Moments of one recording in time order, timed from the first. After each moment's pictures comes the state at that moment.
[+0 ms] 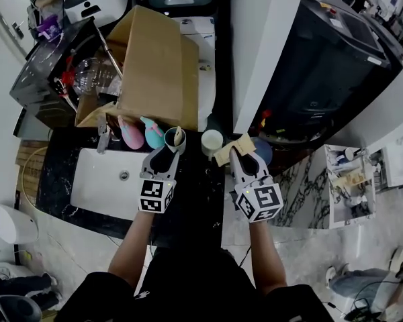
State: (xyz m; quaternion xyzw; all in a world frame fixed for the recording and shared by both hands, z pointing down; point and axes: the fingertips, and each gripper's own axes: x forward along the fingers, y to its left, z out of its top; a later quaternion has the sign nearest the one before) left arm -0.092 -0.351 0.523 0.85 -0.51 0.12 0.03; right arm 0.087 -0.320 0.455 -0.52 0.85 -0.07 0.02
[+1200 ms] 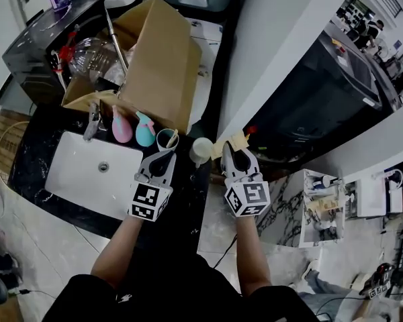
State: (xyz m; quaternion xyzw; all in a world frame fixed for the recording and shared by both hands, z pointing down) left arm -0.073 -0.339 0.494 0.86 -0.50 0.06 0.05; right arm 0.072 -0.366 0.437 -0.51 0.86 0.00 -0.03
